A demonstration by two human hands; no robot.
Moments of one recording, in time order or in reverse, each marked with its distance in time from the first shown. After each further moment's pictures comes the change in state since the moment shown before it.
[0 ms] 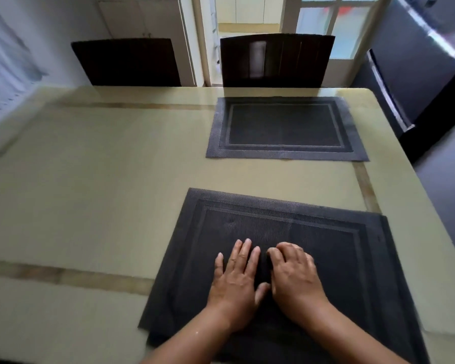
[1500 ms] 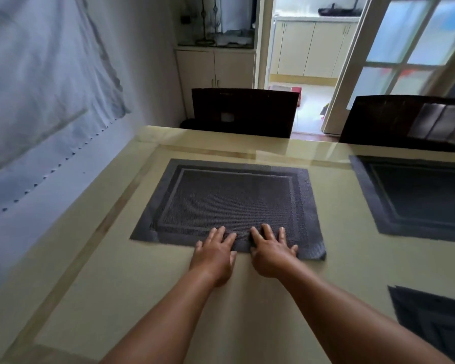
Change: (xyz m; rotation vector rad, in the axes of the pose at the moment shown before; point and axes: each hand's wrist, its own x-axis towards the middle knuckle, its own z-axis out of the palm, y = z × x) left_hand 0.081 -0.469 -0.174 -0.033 0.104 -0.161; right_hand 0.296 -0.416 0.024 0.089 -0.221 0.100
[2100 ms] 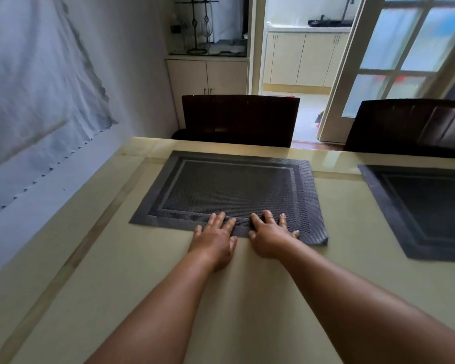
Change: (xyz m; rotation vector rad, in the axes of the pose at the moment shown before) left_hand 0.108 -0.013 -0.027 0.044 0.020 0.048; right_hand 0.095 -0.014 -0.046 -0.003 0.071 0.027
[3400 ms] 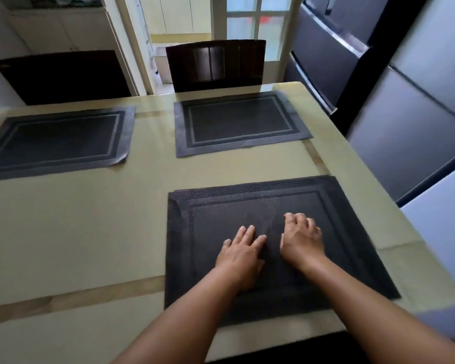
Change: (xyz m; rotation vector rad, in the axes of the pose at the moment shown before) left_hand -0.259 0.474 0.155 0.013 -0.292 0.432; right_hand -0.364 0.465 0.016 -0.002 0.296 0.361
